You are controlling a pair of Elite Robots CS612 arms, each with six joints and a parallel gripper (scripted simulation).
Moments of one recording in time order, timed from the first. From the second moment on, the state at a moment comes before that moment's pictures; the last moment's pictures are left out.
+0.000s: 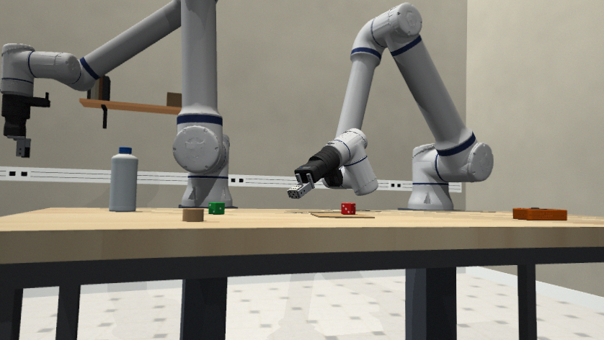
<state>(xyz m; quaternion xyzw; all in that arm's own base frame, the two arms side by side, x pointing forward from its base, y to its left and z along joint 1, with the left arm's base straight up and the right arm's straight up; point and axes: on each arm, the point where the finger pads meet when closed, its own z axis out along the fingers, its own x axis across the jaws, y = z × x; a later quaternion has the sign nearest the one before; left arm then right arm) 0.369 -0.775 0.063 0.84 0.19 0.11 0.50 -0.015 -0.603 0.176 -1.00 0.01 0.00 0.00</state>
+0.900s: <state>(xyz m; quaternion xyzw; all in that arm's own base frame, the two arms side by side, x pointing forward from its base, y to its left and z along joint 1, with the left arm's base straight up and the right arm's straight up) 0.369 -0.775 0.034 0.84 0.19 0.11 0.50 -0.015 -0.603 0.176 -1.00 0.01 0.00 0.00</state>
